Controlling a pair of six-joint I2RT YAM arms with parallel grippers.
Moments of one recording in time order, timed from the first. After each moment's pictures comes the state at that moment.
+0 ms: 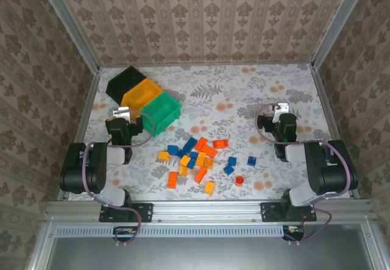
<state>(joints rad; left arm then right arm) -0.06 1.53 0.36 0.80 -0.21 0.06 0.01 1.52 0.39 0.74 0.06 0.04</state>
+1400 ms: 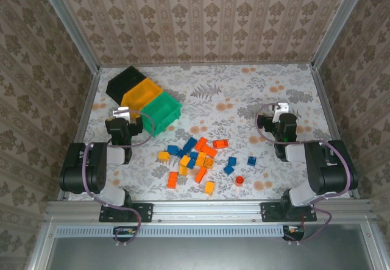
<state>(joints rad) -0.06 1.53 0.36 0.80 -0.21 0.06 0.00 1.52 0.39 0.74 0.05 0.04</state>
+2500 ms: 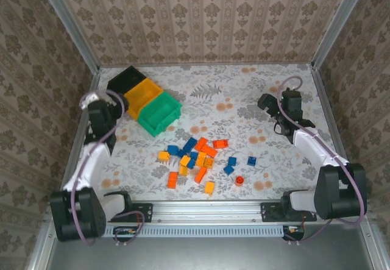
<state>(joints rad) 0.02 1.20 0.79 -0.04 -0.07 -0.53 0.04 1.30 0.79 -0.11 0.03 0.60</state>
